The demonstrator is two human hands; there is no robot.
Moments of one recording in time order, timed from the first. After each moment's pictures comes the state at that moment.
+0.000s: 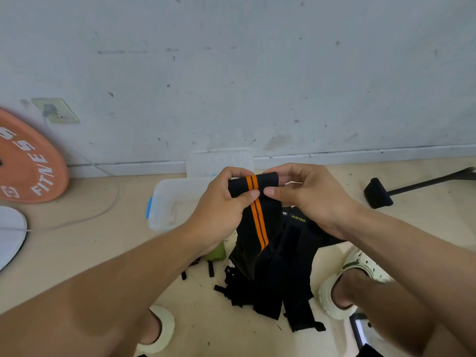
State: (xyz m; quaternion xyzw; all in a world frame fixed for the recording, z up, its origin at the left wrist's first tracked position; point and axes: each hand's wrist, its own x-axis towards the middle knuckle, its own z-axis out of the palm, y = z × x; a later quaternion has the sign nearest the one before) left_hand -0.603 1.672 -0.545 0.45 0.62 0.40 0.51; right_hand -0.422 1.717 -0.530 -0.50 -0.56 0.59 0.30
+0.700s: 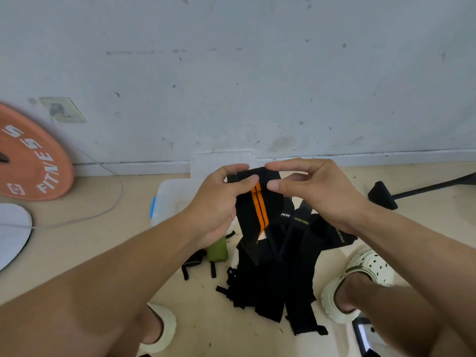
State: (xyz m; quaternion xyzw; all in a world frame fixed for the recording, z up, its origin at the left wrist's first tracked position) left_hand -0.610 1.683 -0.533 0.24 0.52 0.50 0.65; right_hand -0.419 1.723 -0.517 -0.48 -0.59 0.57 0.30
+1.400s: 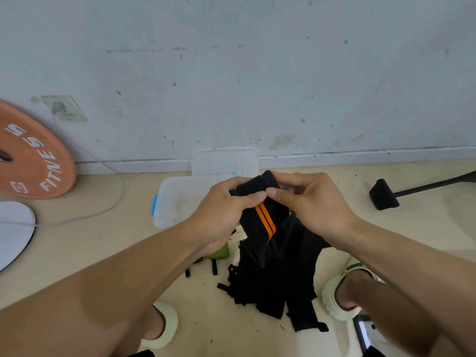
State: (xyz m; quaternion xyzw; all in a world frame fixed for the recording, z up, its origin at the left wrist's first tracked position) left_hand -0.608 1.669 -0.547 0.33 0.55 0.42 0.64; right_hand -0.427 1.705 -0.542 -0.50 -0.62 0.52 0.31
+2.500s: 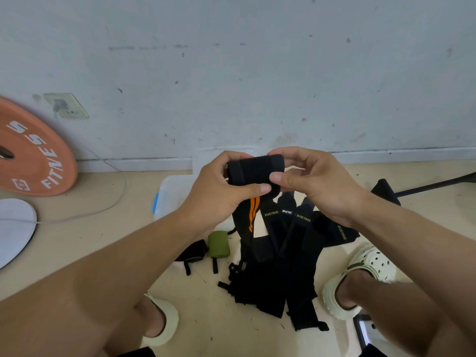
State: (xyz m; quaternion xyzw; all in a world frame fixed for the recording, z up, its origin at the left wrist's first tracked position) left_hand -0.621 1.677 -0.532 0.48 0.59 0.44 0.48; right_hand -0.422 1.731 -0.526 -0.42 -0.59 0.61 0.33
